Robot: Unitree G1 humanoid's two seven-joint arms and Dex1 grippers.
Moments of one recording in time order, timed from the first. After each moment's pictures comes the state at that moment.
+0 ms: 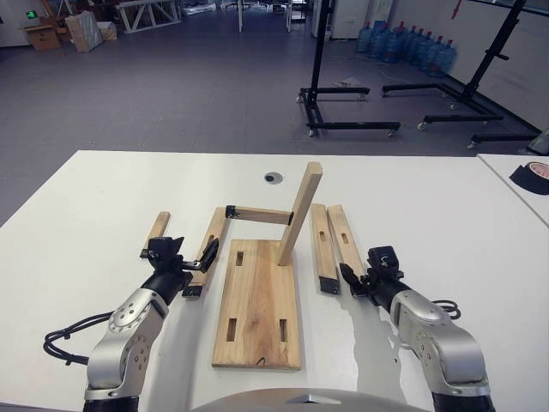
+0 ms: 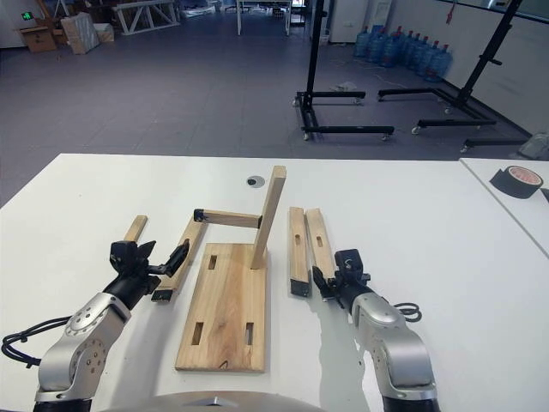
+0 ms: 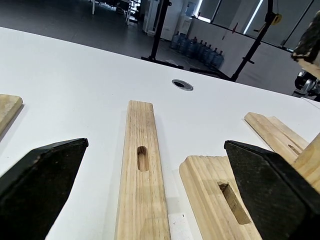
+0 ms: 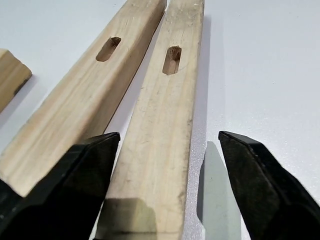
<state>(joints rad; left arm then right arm) 0.19 0.22 0.12 -0.33 -0.44 0.43 -0.29 0.16 -0.25 -0.04 -0.45 0.21 0.85 0.16</state>
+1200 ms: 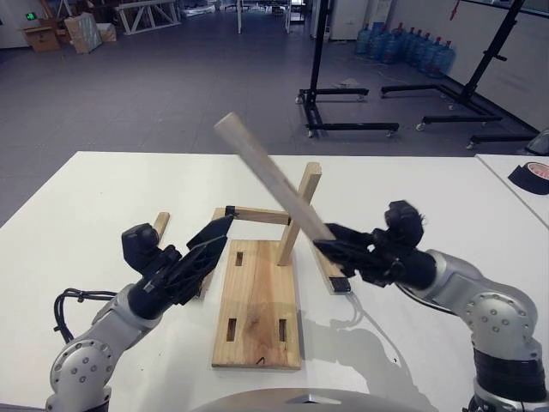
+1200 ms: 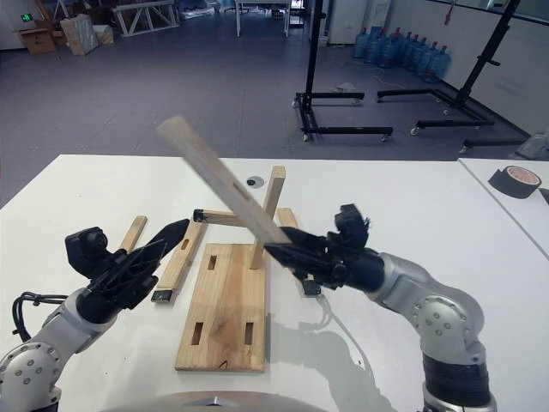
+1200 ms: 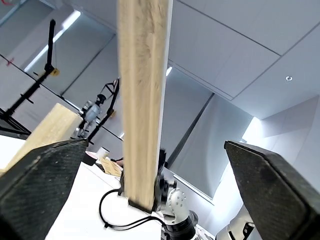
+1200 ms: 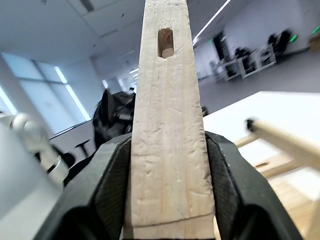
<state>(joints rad) 0.20 0.34 0.19 -0.55 -1.41 0.70 -0.76 -0.04 -0.48 -0.13 -0.49 1.11 0.90 0.91</state>
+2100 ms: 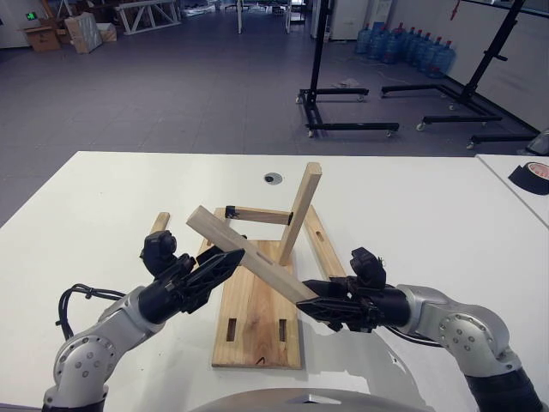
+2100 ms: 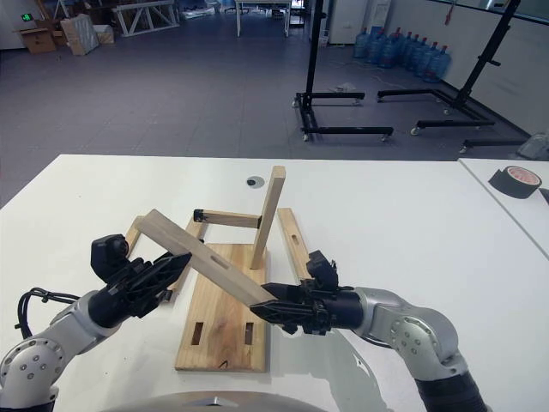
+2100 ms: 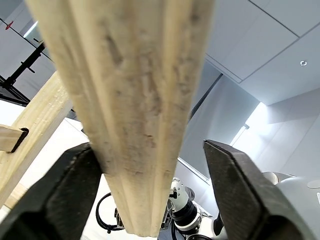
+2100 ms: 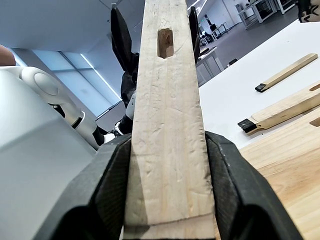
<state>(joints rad) 0.21 0.43 0.14 -0.51 -1.36 0.73 -0.80 0.06 -0.56 0.04 -0.42 1.02 0.86 1.06</state>
